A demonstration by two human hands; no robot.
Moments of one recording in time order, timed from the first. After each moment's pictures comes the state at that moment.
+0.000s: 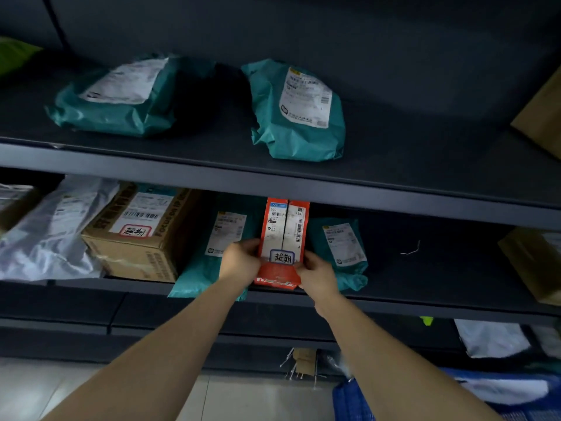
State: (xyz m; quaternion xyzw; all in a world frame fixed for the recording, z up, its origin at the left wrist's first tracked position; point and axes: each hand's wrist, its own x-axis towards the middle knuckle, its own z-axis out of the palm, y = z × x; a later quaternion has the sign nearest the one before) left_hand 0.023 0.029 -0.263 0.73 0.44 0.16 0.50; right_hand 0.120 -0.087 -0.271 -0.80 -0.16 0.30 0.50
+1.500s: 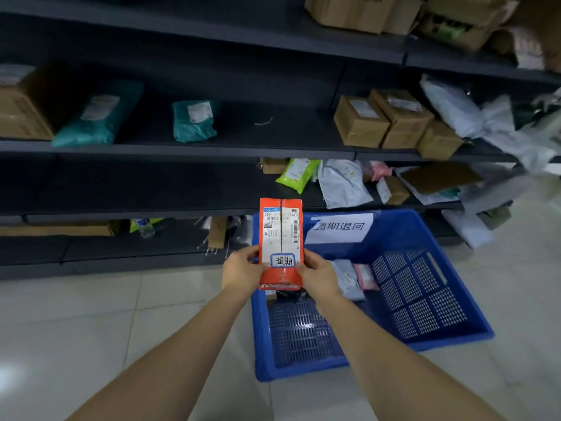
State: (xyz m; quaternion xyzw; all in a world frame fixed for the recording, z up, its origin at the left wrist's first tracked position) left_hand -0.066 -0.520 -0.314 0.71 0.40 0.10 0.57; right_hand 0.011 -0.646 -0.301 -0.80 -0.06 0.27 0.54
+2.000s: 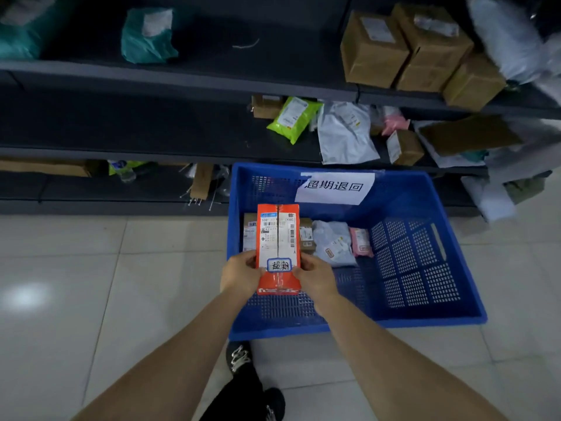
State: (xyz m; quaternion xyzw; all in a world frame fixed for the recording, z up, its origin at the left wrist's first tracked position) left_hand -0.010 -0.627 -0.420 0.68 0.47 0.01 0.57; right_hand 0.086 -0.745 -0.415 -0.82 -0.03 0.38 0.43
